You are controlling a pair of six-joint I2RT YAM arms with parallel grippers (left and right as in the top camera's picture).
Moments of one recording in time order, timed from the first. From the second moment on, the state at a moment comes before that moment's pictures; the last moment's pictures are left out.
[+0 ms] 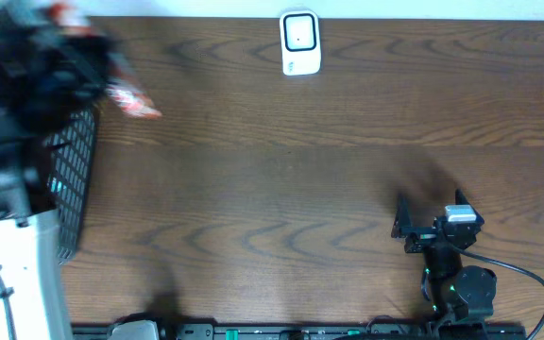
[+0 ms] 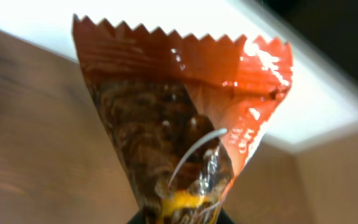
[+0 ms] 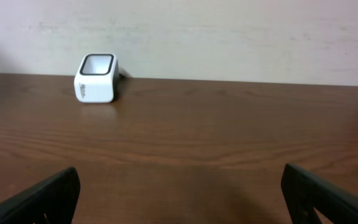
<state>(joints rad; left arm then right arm) 0.09 1.31 1.70 -0.88 0.44 -0.47 0.07 0.02 0.01 -0.07 0.02 0.00</state>
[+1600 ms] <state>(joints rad) 0.36 1.45 1.89 -0.98 -0.02 -0.38 0.07 0.02 0.01 -0.07 0.02 0.00</state>
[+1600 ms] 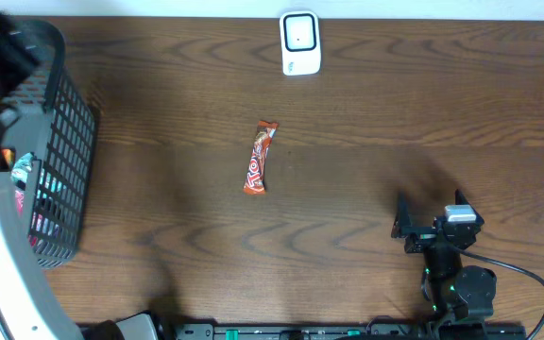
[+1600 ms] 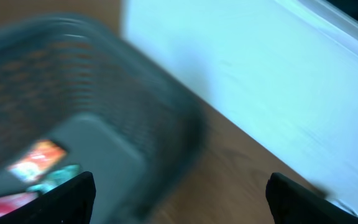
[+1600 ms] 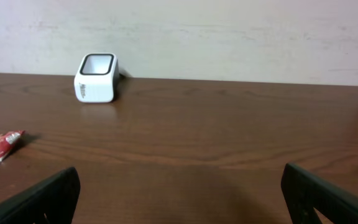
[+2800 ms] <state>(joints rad) 0.68 2.03 1.53 -1.26 -0.33 -0.65 0.07 0.02 0.01 -0.07 0.02 0.00</state>
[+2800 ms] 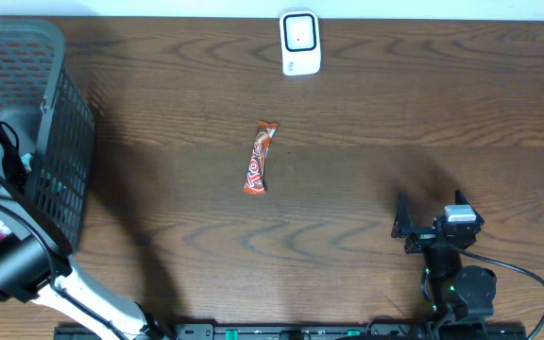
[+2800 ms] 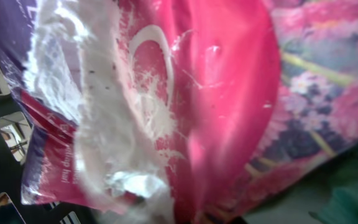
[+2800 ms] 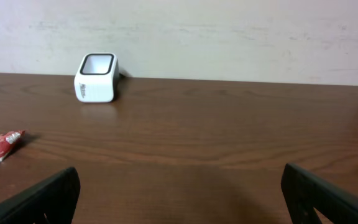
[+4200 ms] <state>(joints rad) -0.33 1.50 1.76 -0.99 0.14 -0.44 0.07 0.02 0.01 -0.07 0.02 0.00</state>
